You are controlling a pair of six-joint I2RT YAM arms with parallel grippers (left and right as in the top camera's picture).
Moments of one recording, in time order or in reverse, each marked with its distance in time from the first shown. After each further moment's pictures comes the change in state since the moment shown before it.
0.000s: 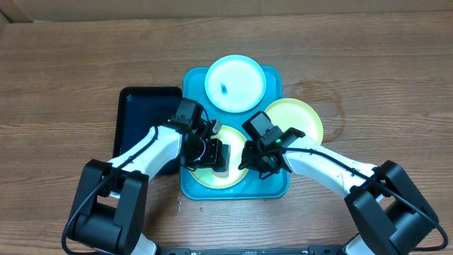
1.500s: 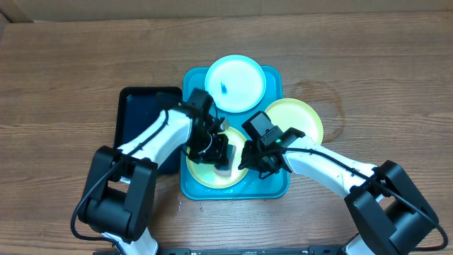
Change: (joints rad) left arm -0.029 0.101 0.195 -0.232 -0.023 0.056; right arm 0.000 0.000 0.000 0.006 0.006 0.000
